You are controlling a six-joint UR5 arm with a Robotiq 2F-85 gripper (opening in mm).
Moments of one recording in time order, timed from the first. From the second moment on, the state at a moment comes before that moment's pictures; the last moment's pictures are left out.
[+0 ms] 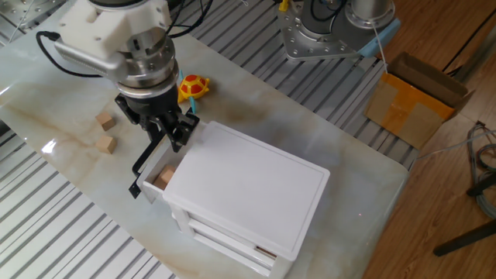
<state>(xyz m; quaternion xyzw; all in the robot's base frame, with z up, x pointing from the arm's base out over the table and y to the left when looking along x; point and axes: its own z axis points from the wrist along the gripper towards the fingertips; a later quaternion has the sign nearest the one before) 0.613 0.027 0.183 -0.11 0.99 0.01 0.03</state>
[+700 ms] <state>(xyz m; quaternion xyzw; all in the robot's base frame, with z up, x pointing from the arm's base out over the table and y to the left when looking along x) 0.613 0.001 0.178 -0.15 0.99 0.00 0.03</state>
